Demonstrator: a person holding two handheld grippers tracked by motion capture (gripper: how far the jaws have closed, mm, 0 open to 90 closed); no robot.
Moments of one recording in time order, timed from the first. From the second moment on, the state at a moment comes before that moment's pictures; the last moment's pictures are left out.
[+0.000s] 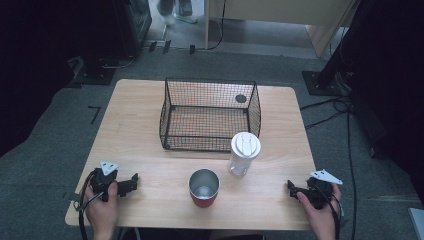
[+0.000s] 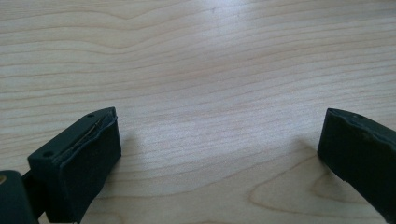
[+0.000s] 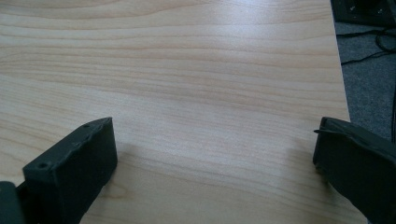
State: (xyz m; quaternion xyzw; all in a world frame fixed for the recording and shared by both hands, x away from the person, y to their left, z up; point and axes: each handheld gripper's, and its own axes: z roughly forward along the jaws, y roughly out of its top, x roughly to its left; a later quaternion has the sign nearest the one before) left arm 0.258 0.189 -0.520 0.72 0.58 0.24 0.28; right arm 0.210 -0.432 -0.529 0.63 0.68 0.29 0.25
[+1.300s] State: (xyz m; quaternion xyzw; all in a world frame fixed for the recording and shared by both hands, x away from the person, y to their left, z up) left arm 0.258 0.189 -0.520 0.72 0.58 0.24 0.28; right arm 0.201 -0.338 -0.491 0.53 0.72 0.37 0.23
